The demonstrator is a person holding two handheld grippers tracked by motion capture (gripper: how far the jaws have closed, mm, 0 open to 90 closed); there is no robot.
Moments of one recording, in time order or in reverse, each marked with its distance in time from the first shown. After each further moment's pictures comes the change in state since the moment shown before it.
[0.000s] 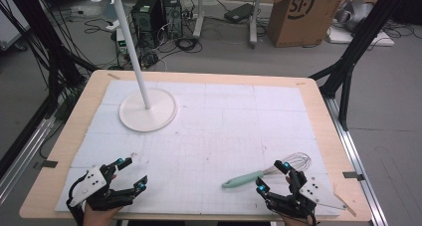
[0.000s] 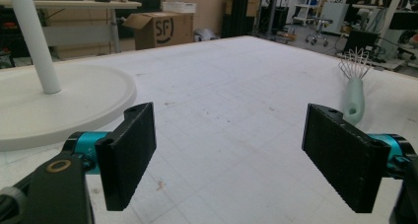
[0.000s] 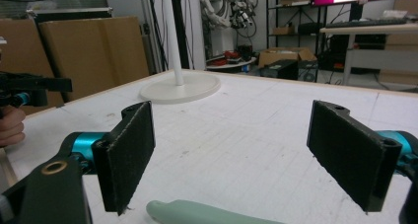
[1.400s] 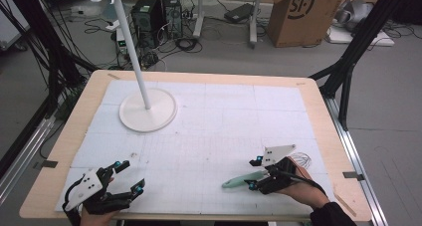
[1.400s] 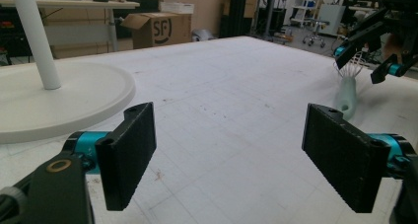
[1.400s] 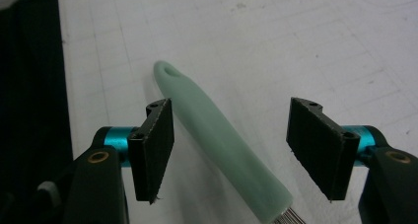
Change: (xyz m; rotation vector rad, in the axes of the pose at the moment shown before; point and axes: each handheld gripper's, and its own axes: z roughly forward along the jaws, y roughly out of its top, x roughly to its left) left arm 0.000 -0.003 -0.010 -0.002 -0.005 -0.013; right arm -0.036 0.023 0.084 0.769 0.436 -0.315
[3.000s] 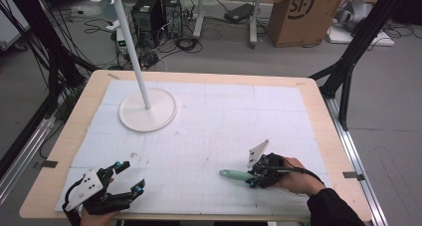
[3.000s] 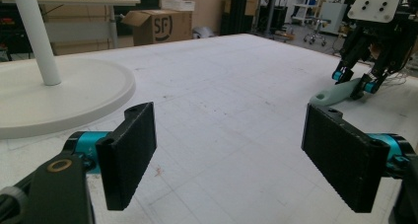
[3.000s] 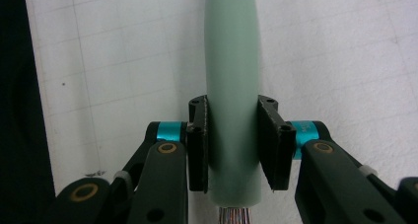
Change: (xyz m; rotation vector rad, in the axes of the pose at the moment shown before) left arm 0.000 -0.001 0.000 0.009 0.003 -0.004; right arm -0.014 0.013 0.029 0.339 0.092 -0.104
